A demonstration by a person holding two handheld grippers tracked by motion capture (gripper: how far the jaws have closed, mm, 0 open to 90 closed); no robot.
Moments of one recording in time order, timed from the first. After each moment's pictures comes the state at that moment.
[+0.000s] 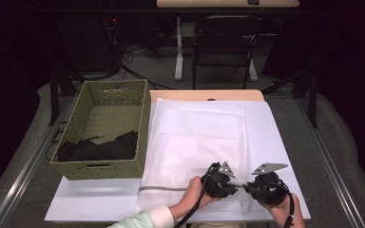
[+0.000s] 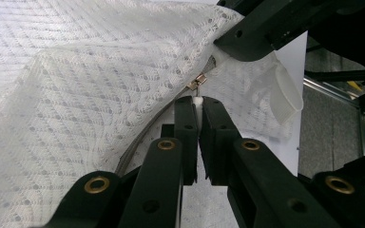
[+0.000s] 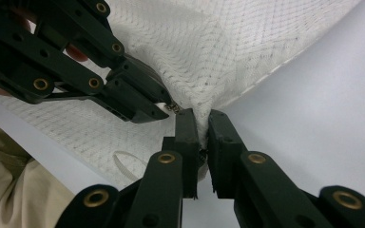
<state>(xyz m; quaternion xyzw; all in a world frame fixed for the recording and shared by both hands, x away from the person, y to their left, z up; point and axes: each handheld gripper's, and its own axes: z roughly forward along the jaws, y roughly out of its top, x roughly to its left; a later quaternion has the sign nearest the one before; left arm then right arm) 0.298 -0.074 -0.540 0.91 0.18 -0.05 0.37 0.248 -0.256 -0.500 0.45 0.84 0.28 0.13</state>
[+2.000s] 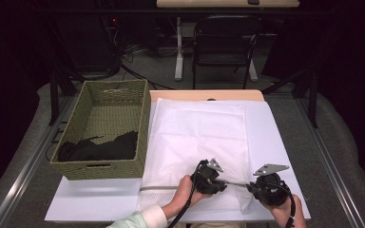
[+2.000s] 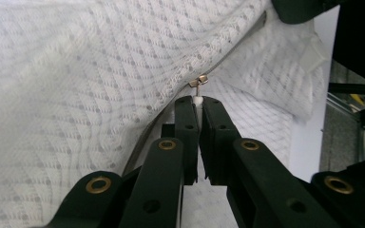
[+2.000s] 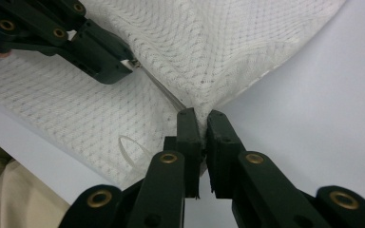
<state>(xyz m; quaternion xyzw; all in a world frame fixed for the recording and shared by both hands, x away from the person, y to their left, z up) 0.309 -0.046 -0.546 0.90 0.23 -0.06 0.36 0.246 -0.260 -0.502 0.46 0.84 0.27 0.15</state>
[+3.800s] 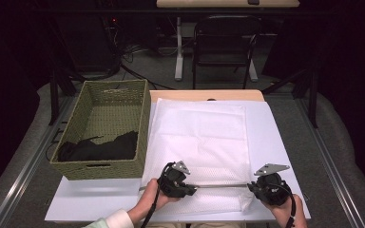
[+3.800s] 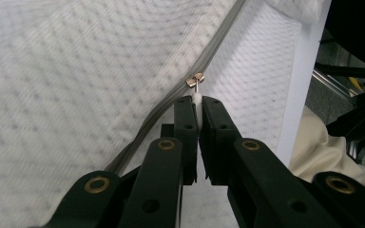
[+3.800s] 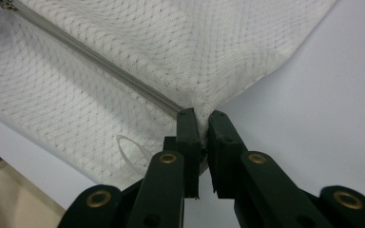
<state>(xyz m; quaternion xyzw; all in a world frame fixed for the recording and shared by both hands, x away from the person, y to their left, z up) 0.298 0.049 -0.535 0.90 0.26 -0.07 0.33 0.247 -0.262 -0.503 0.46 0.84 0.26 0.16</state>
